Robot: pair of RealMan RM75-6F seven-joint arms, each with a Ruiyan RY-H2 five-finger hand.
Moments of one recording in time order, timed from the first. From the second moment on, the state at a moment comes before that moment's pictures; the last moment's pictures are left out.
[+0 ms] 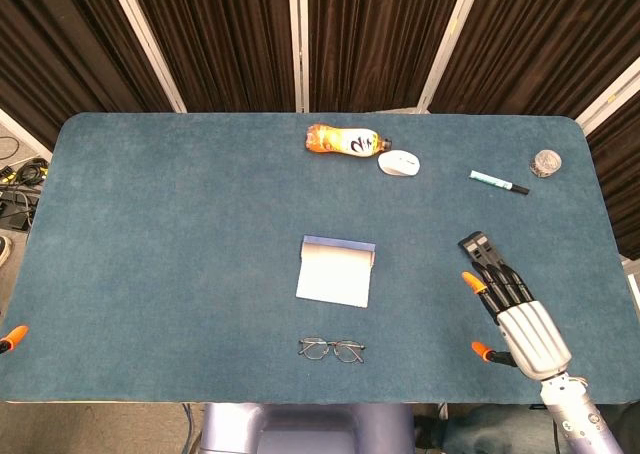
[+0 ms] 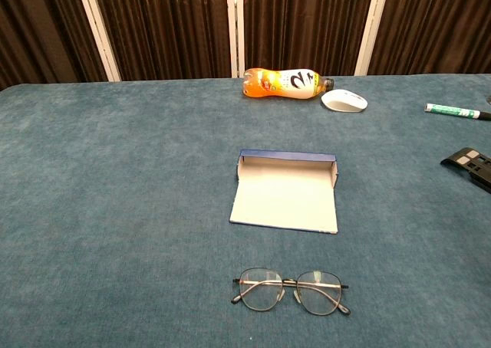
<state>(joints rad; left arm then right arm) 0.00 -0.96 -0.04 -1.68 1.55 1.61 -0.03 0.22 -1.13 -0.05 -1.68 -1.72 1.46 -0.03</state>
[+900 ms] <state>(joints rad) -0.07 -1.01 -0.08 -1.67 1.42 1.47 0.07 0.60 -1.18 -0.03 -1.76 -1.69 0.82 0.07</state>
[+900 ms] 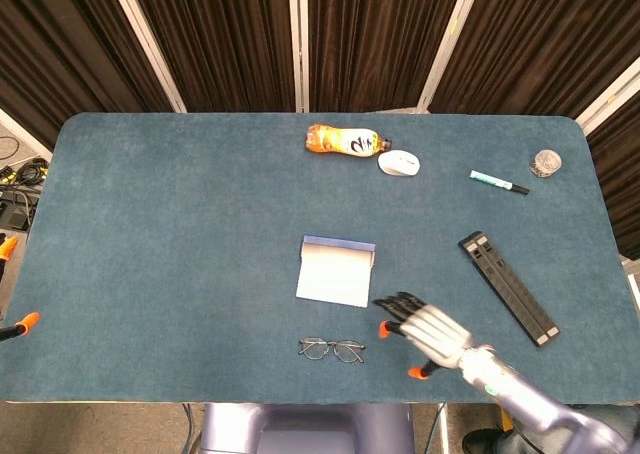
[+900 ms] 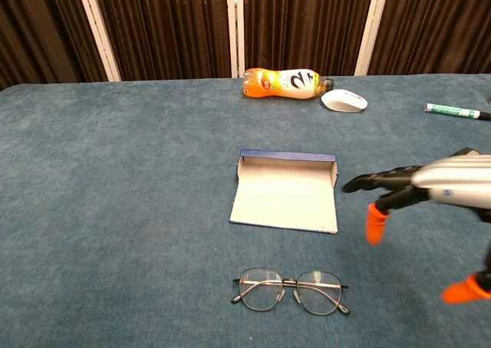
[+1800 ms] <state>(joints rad) -0.10 -1.03 -0.08 -1.63 1.36 1.41 0.09 0.85 -1.49 0.04 -1.75 -1.01 0.70 -0.50</state>
